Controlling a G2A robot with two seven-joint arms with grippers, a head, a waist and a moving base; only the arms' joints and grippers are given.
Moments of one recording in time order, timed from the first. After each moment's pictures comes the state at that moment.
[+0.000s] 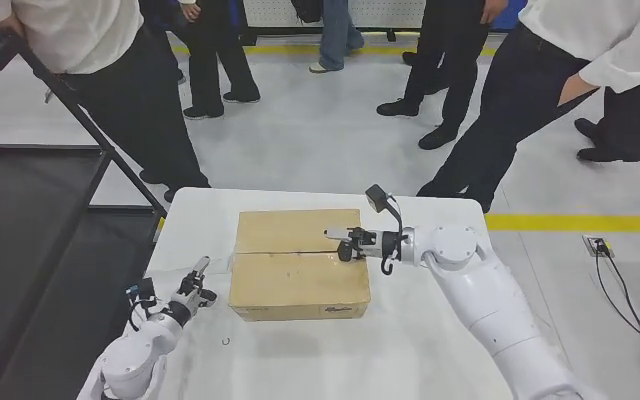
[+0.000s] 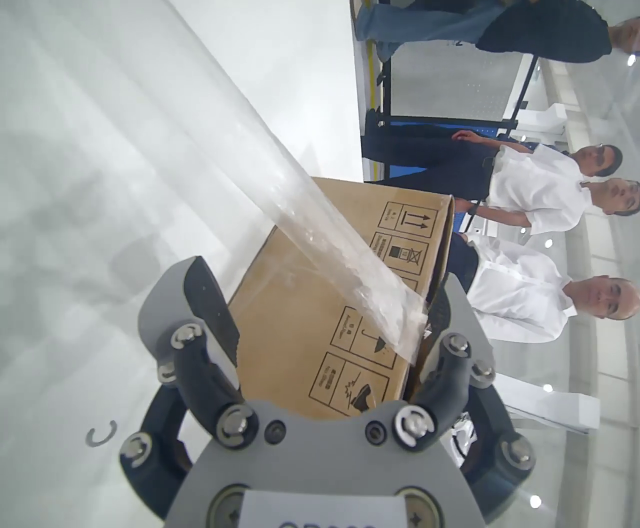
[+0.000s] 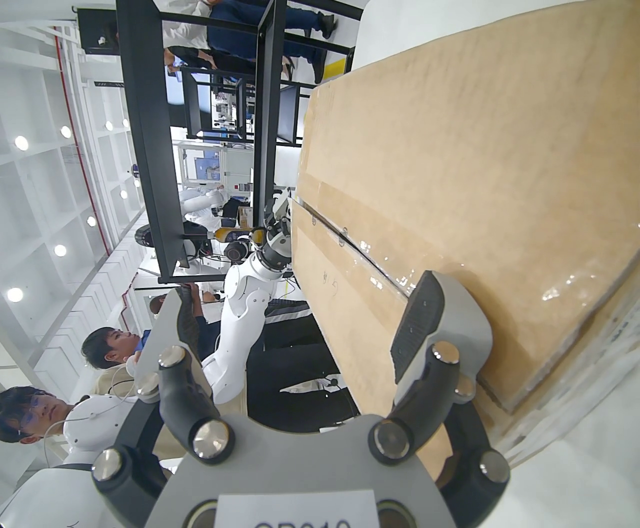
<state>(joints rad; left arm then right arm) 1.23 -1.16 -1.54 -1.44 -0.26 0.19 -0.31 -0.44 -1.36 1.00 -0.83 0.19 -0.23 1.08</state>
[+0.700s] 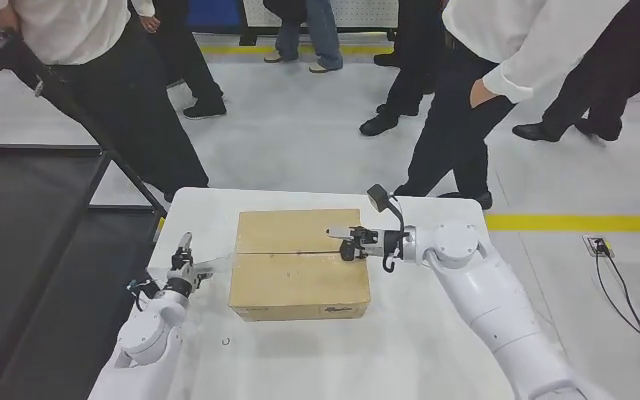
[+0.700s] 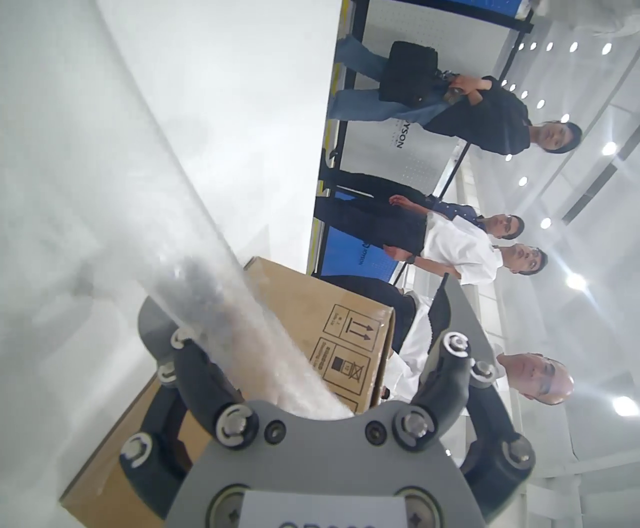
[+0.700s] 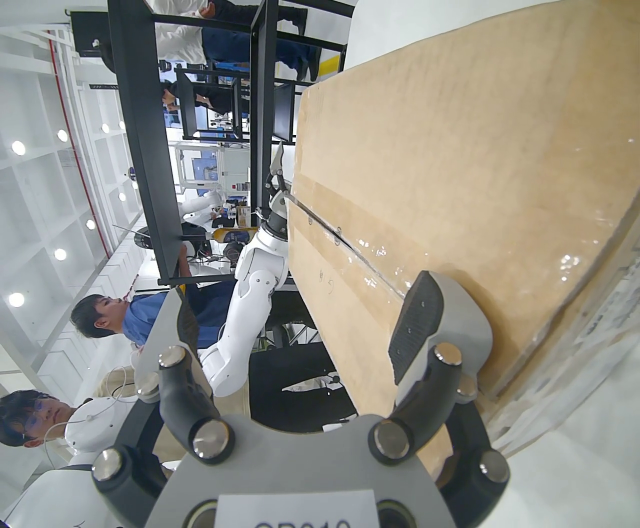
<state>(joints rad) 1.06 -1.21 -1.50 -1.23 -0.49 0.05 -0.09 -0.42 -1.36 1.00 -0.80 0.20 -0.22 1.10</state>
